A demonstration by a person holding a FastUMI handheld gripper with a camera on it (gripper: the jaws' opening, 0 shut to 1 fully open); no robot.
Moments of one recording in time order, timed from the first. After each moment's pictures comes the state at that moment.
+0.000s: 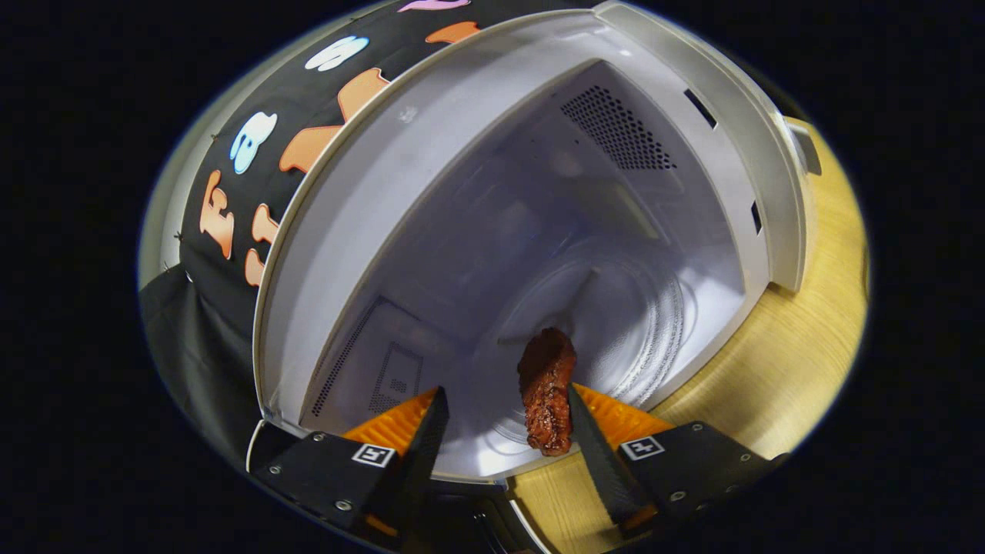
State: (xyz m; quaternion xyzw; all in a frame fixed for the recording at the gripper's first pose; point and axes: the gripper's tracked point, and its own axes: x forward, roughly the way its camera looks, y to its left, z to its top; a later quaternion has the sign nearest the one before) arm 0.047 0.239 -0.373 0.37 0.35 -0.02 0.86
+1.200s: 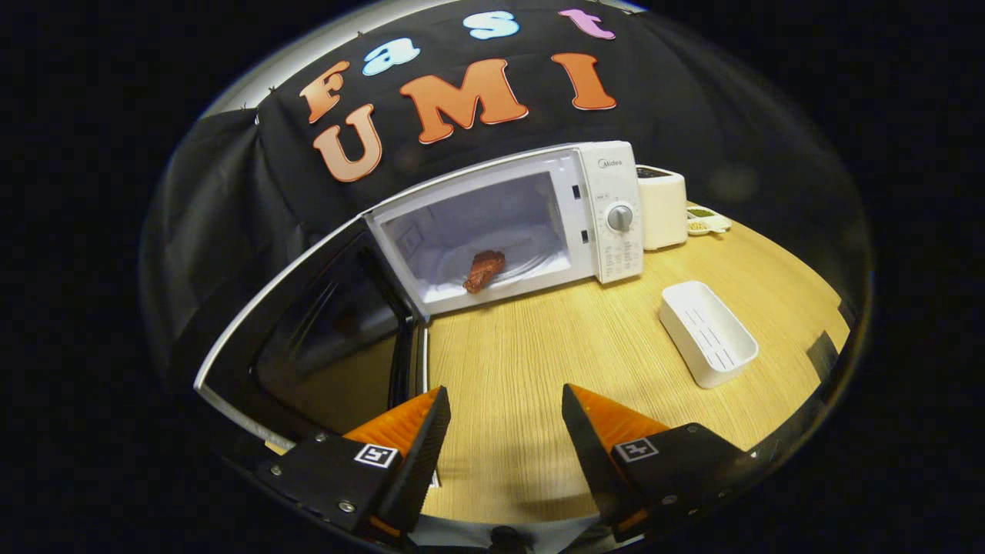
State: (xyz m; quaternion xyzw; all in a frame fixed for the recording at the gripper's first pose) arm -0.241 0.161 -0.286 0.10 0.40 0.03 0.91
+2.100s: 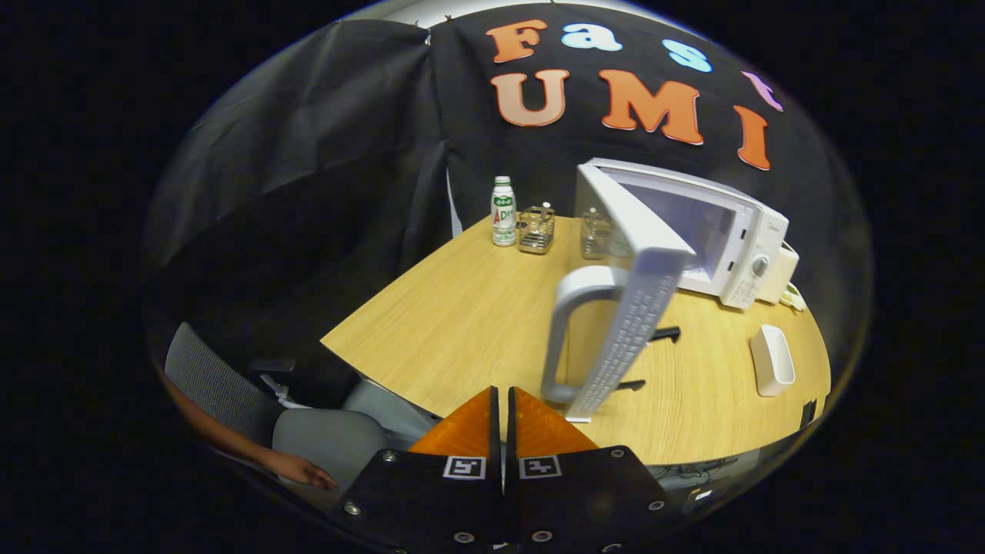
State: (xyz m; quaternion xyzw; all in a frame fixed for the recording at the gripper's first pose) arm -0.335 0.356 -0.238 -0.05 0.40 0.25 0.88
